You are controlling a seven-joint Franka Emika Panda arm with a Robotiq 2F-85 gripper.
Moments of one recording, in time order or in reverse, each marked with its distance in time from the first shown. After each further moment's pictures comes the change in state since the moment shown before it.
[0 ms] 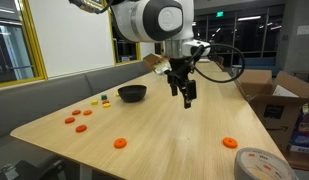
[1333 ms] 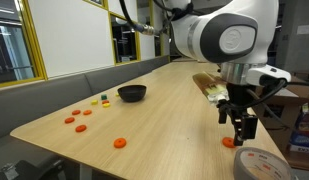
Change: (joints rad) arm -0.239 0.262 -0.051 0.209 0.170 -0.100 -0.088
